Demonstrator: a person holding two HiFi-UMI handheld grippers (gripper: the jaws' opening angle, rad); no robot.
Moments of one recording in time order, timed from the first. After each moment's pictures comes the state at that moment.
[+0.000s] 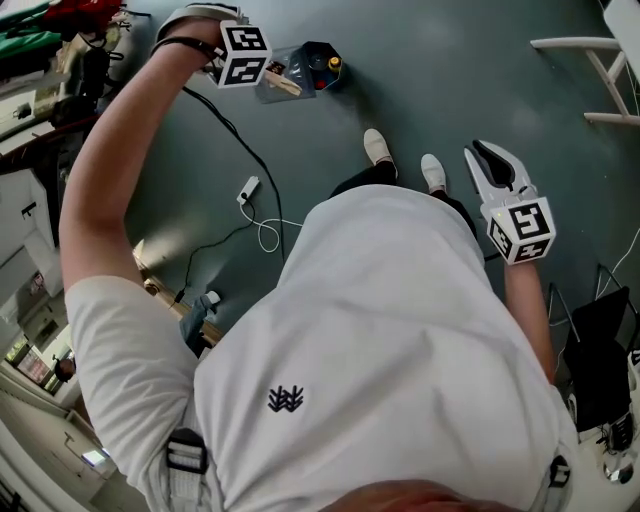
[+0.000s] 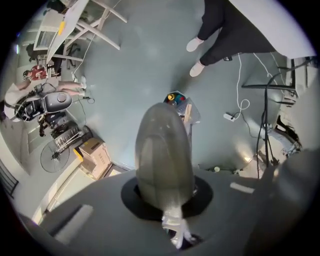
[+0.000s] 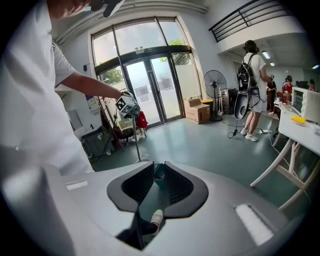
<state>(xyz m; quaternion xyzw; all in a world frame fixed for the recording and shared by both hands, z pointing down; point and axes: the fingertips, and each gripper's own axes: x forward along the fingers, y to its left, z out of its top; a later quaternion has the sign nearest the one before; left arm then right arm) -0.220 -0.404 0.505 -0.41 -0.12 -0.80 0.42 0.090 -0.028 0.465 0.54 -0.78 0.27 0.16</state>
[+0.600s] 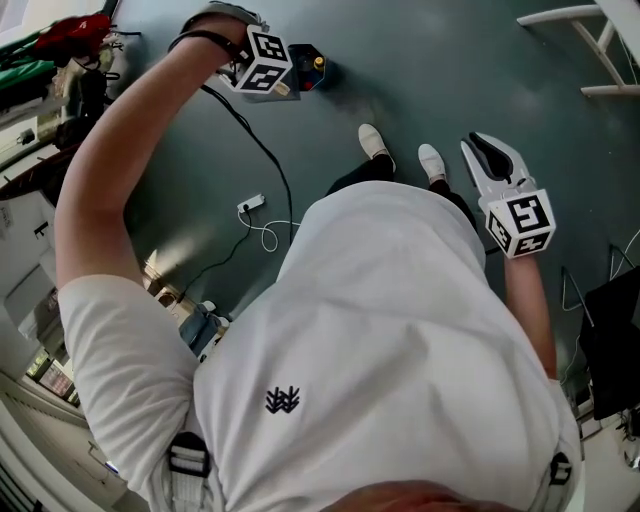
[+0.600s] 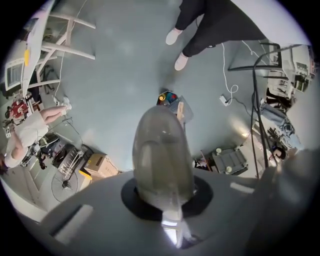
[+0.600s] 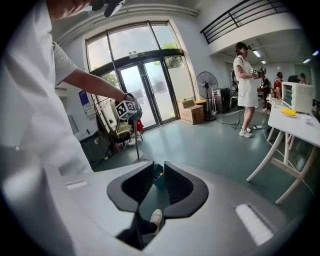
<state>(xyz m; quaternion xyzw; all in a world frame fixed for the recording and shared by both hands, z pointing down) -0.139 -0.368 0.526 -0.31 -0.21 -0.79 0.48 0.132 -0.001 0.470 0.56 -0.77 0.29 0.14</state>
